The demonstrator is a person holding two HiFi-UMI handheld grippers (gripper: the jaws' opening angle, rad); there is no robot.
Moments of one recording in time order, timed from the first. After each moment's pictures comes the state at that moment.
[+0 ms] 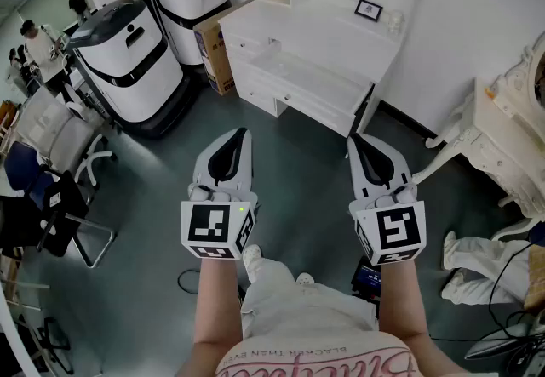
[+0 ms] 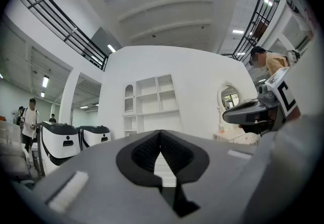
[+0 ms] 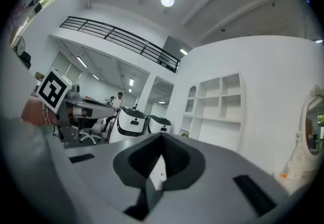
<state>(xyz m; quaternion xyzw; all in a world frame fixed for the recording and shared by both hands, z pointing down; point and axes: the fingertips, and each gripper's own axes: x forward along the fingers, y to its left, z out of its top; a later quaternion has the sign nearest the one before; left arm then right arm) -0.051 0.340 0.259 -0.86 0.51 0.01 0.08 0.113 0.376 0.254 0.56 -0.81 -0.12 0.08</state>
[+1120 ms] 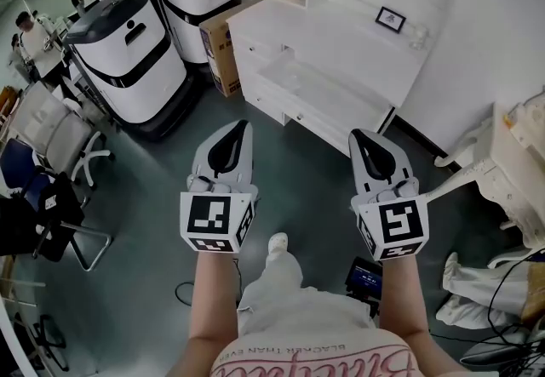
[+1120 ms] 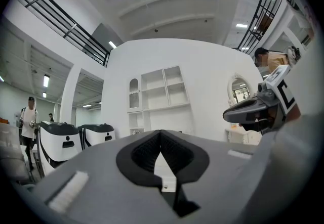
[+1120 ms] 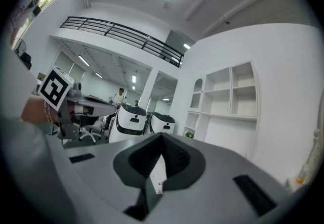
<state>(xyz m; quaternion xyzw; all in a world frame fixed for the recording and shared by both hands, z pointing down) -0.072 0.191 0.268 -0.85 0.52 0.00 0.08 0.093 0.221 0.265 0.54 -0.82 -0.12 0.10</state>
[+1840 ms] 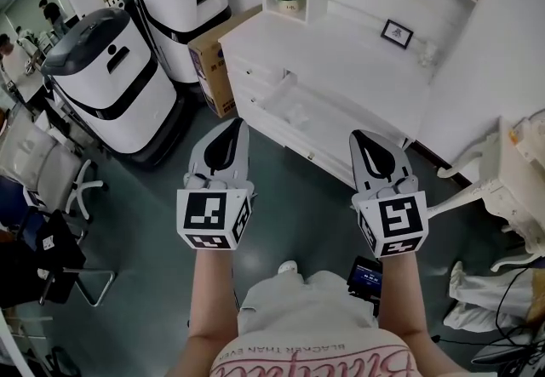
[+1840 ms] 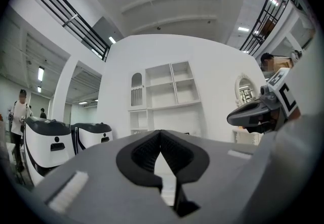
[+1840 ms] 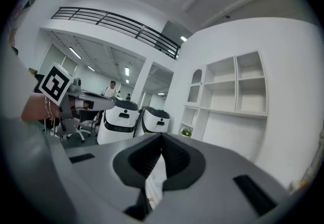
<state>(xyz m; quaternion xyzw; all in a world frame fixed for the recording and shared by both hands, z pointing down) -0.117 0.004 0.262 -0.86 0.50 0.00 0.06 0.058 0.046 0.267 0.57 -0.80 -0.10 0.13</state>
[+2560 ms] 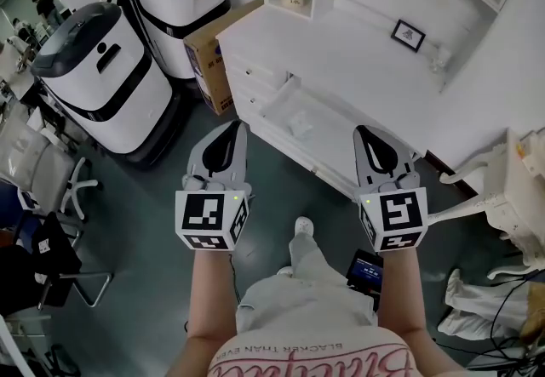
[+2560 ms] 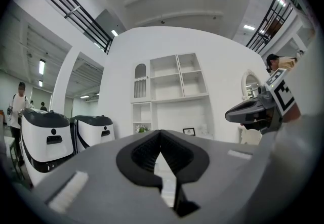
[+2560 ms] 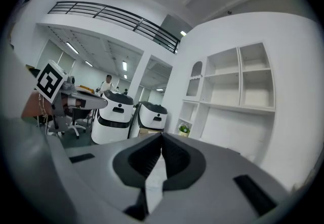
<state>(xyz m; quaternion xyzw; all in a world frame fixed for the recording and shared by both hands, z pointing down) -0.117 -0.080 0.299 -0.86 0.51 -0.01 0.04 0.072 -0.047 0.293 0.58 -0.80 -0.09 0.15</state>
